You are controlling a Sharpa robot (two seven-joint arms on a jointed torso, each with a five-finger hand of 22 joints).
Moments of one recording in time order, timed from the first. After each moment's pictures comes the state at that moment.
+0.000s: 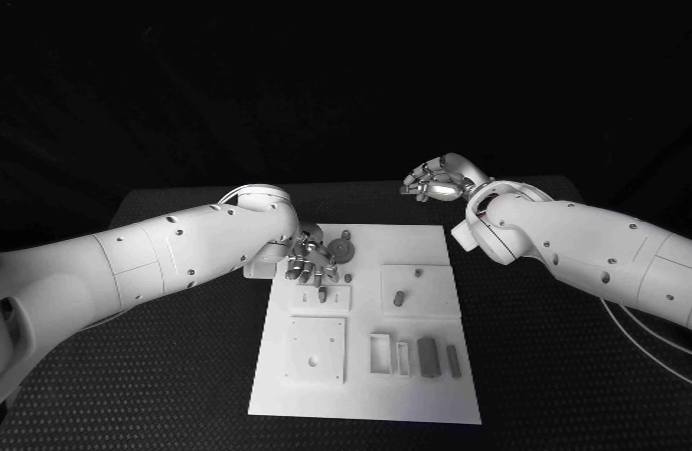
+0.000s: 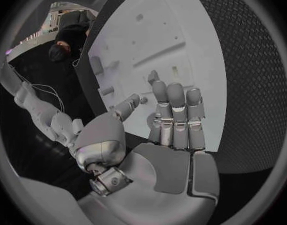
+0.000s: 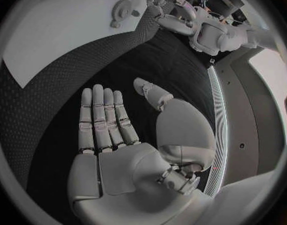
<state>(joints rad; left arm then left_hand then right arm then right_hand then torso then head) 1.32 -0.50 -0.12 1.18 -1.14 0.42 -0.48 0.61 -0.06 0.68 -0.12 0.05 0.94 0.08 0.43 0.51 1.27 -0.03 0.79 0.64 1.17 -0.12 1.14 0.49 0.05 0.90 -0.12 0.89 1.27 1.25 -0.63 -0.04 1.17 -0.81 -0.41 0.04 0.98 -0.17 0.66 -0.21 0.27 0.86 0.18 0.26 0.60 0.74 0.15 0.88 0.29 0.85 0.11 0.64 0.74 0.25 0.68 0.21 0.52 1.17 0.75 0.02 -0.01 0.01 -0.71</state>
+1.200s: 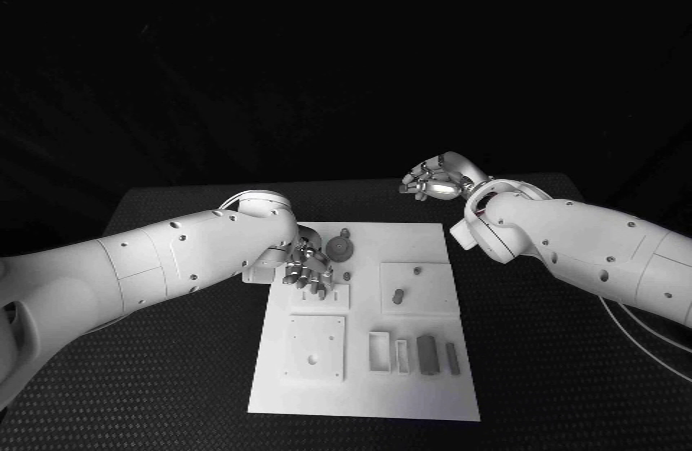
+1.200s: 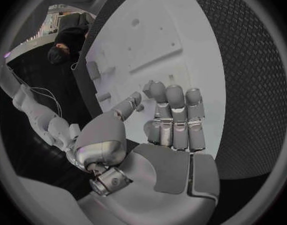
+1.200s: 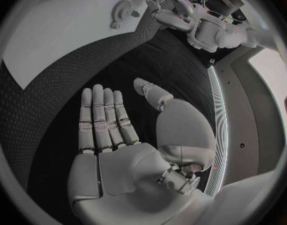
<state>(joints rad) 1.30 -0.49 -0.13 1.16 -1.14 0.43 -0.48 0.64 -0.04 0.70 -0.18 0.05 0.98 0.07 0.42 0.52 1.30 -0.04 0.79 0.66 1.19 -0.13 1.17 0.51 0.05 0.92 -0.13 0.89 1.29 1.24 -0.63 -0.04 1.17 -0.81 -0.41 0.04 0.98 -0.17 0.66 -0.21 0.28 0.86 0.18 0.26 0.60 0.74 0.15 0.88 0.29 0.85 0.11 0.64 0.74 0.25 0.68 0.21 0.52 1.18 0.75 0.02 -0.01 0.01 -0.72</state>
